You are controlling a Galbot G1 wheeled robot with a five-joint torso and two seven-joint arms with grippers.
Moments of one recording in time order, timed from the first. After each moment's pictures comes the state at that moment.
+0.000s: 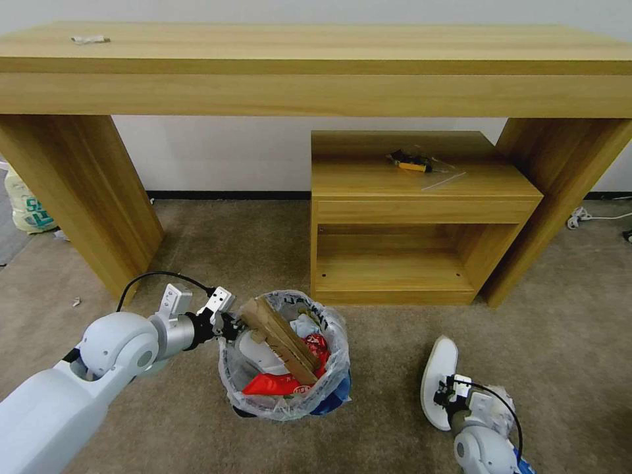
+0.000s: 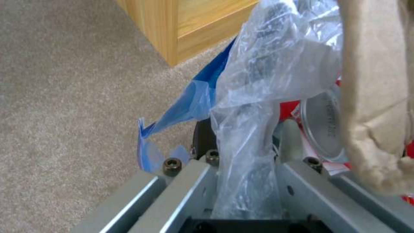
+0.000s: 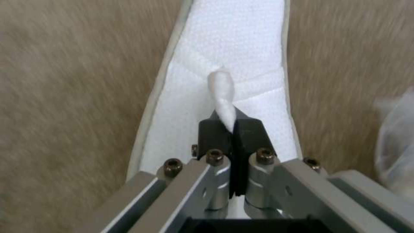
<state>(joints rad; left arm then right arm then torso) 1.06 -0.69 -0.27 -1.99 -0.79 0.74 0.26 -1.39 1.31 0.55 1.54 0.47 -0.28 0.19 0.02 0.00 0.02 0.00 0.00</state>
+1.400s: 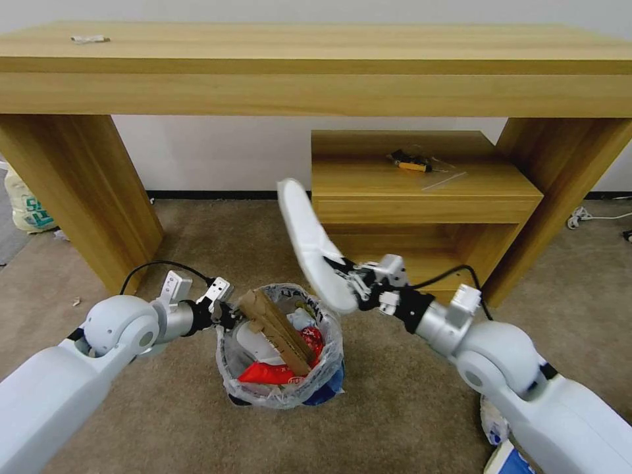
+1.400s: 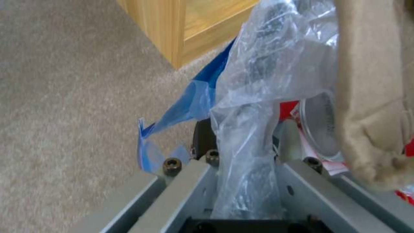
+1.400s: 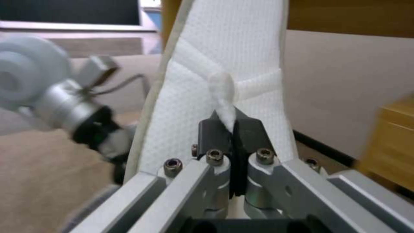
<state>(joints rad) 0.85 -0.67 -0.11 -1.84 -0.82 0.74 0.32 -0.92 0.87 0.03 2.10 0.64 -0.17 -0.29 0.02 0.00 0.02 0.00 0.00</state>
